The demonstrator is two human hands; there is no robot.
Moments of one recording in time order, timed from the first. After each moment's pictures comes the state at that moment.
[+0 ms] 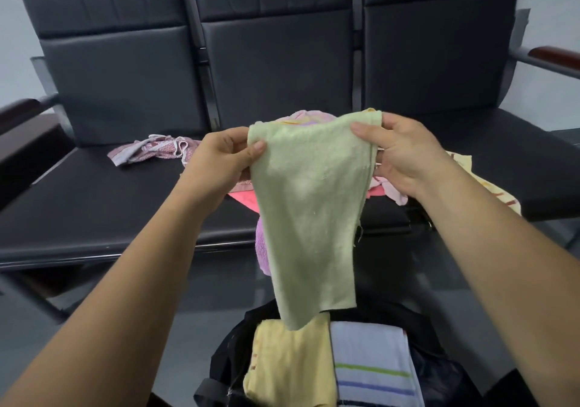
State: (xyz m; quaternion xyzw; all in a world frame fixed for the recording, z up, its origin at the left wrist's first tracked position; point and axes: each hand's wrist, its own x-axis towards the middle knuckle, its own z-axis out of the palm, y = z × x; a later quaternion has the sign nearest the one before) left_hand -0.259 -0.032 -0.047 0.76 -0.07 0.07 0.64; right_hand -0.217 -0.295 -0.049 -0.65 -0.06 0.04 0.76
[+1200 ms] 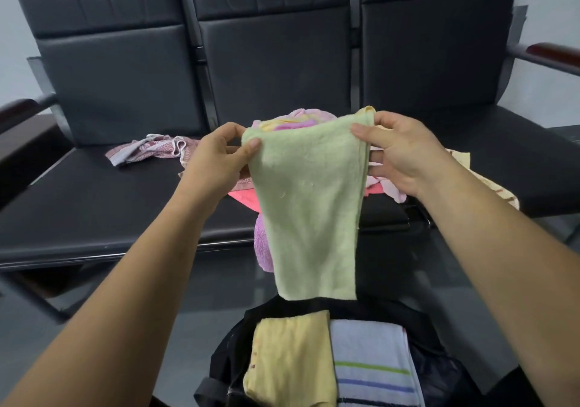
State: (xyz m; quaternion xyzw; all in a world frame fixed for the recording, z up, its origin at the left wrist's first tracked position) left_hand -0.261 -0.037 -0.048 0.80 0.00 0.12 0.59; right_hand -0.218 -0.299 -0.052 -0.69 -0.04 0.03 0.73
